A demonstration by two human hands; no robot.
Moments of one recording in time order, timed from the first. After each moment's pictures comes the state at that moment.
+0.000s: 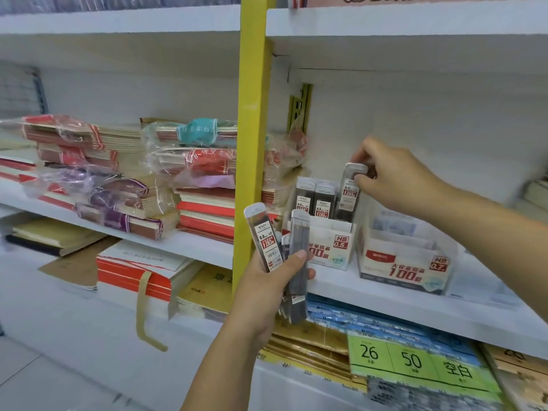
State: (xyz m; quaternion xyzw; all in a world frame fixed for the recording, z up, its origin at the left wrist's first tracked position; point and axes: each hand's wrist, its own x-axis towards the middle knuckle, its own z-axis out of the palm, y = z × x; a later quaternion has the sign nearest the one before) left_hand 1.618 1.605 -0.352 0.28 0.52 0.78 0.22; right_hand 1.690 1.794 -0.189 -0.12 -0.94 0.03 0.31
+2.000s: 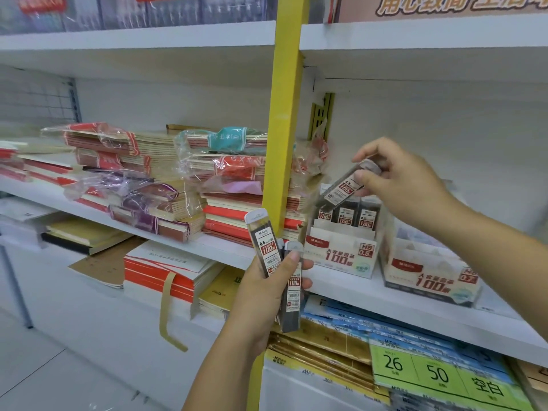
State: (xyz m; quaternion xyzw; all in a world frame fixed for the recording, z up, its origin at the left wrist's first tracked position) left_hand 1.606 1.572 -0.347 0.29 0.52 0.78 0.18; right_hand 1.684 1.751 -0.194 -0.04 -0.89 0.25 0.38
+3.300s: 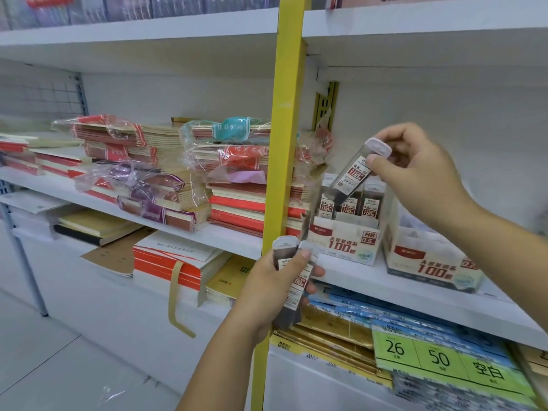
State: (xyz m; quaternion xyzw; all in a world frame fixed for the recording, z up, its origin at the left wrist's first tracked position) left_hand 1.614 1.562 -0.341 0.29 0.59 0.71 0.23; right_hand 1.697 1.749 -0.203 0.00 -0.84 0.32 0.45
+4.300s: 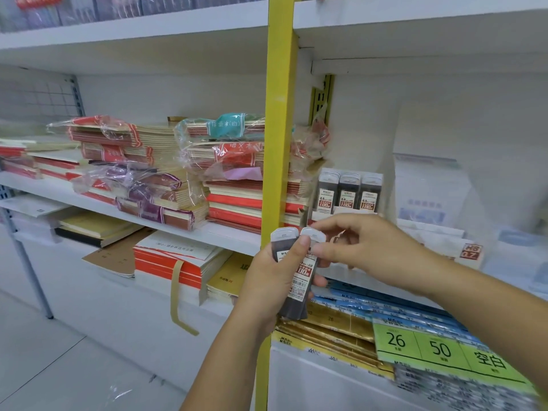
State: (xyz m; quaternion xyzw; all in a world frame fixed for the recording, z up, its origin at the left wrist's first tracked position) left_hand 1.620 1.567 -0.339 0.29 0.54 0.76 0.22; right_hand 1.707 1.708 -0.266 -0.03 -0.92 0.37 0.16
